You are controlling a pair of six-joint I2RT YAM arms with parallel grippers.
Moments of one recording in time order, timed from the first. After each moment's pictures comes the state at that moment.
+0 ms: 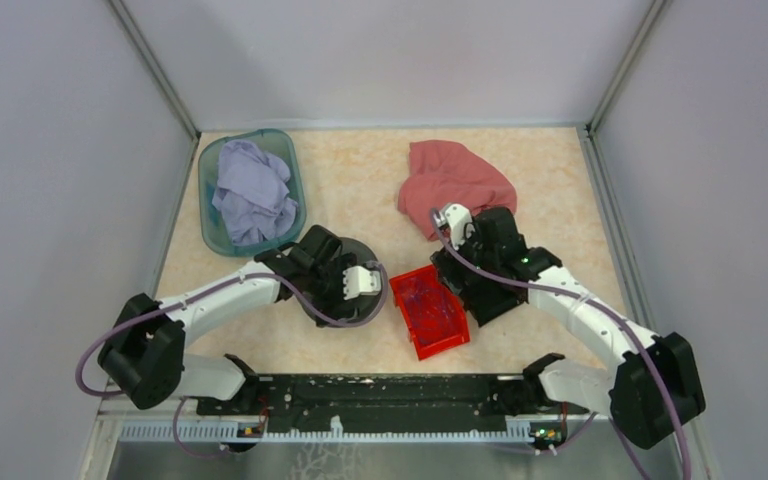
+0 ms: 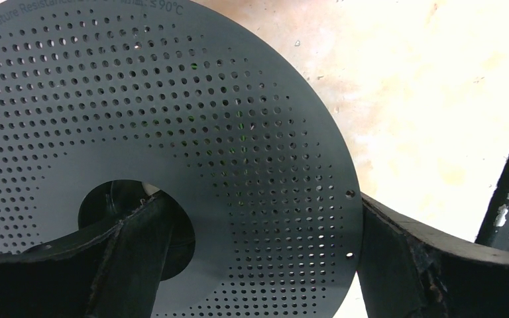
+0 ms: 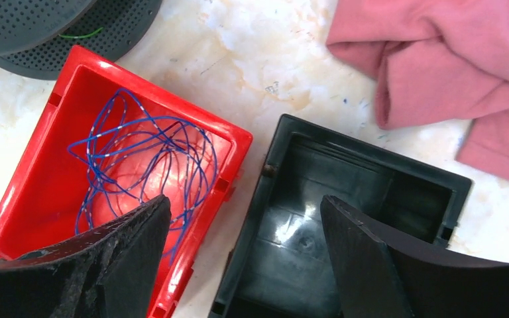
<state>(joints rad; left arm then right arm) -0.70 1.34 0.77 -0.52 0.32 0.76 0.48 1.10 0.74 -0.38 -0.26 -0.25</state>
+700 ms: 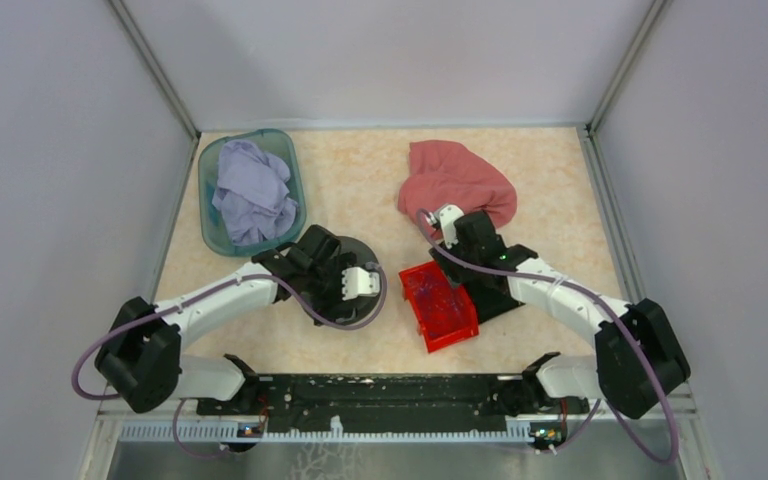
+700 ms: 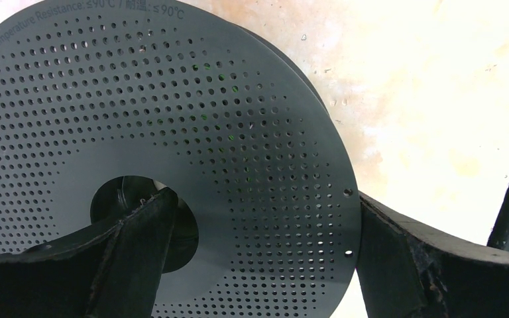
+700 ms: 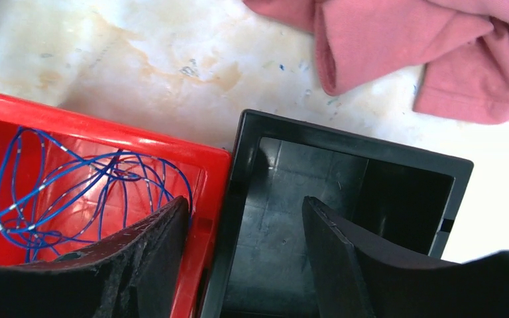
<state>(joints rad) -0.70 1.32 0.77 -0.52 0.30 0.80 0.57 1.25 0.73 -0.31 0.06 -0.16</state>
